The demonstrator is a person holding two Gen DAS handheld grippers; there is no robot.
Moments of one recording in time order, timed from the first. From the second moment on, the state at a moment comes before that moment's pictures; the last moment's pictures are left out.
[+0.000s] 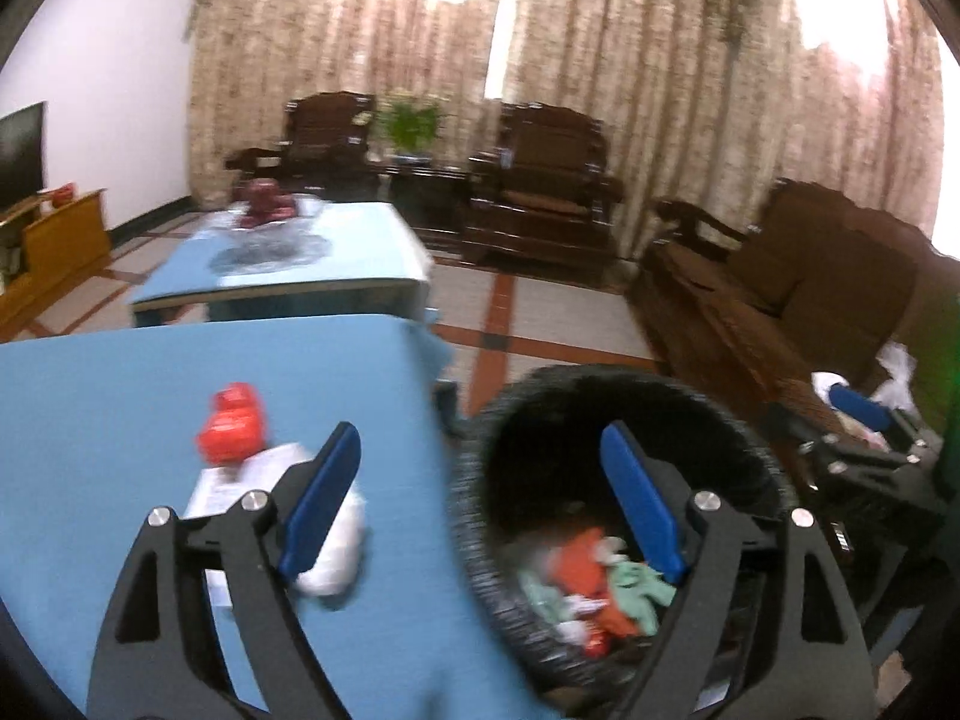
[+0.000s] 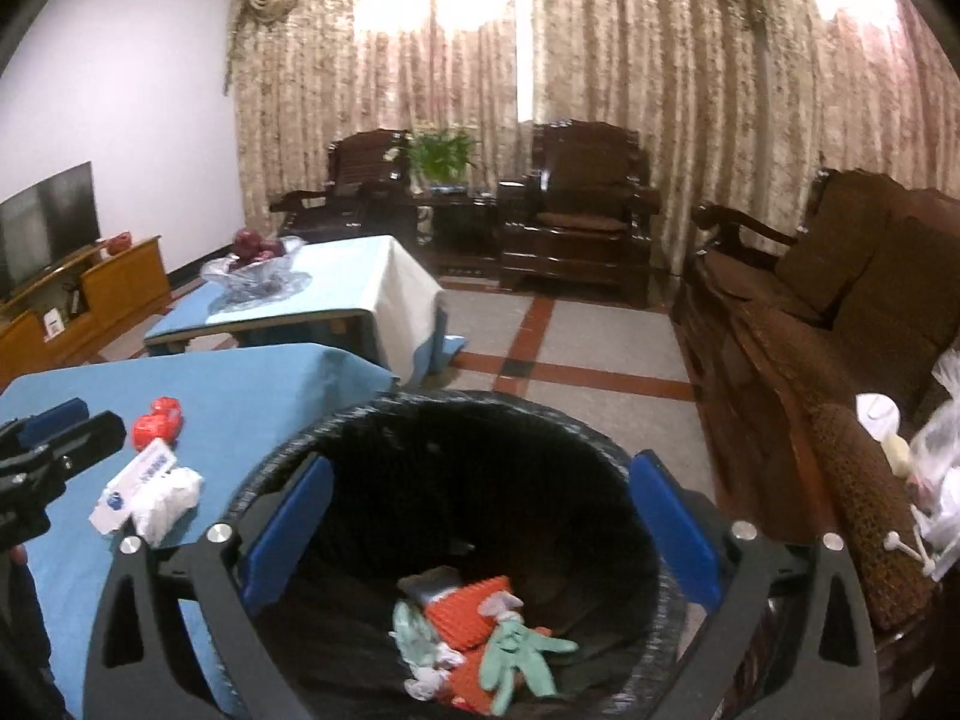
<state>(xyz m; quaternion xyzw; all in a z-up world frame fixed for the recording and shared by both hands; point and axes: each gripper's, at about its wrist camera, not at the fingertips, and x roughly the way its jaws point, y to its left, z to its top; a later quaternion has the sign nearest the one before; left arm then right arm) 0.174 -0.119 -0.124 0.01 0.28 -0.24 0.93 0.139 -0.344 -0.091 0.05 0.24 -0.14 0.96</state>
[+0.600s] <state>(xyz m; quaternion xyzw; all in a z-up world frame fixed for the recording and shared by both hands) 0.169 0.004 -0.146 0.00 0.28 -0.13 0.95 0.169 -0.240 -0.094 0.02 0.21 -0.06 0.97</state>
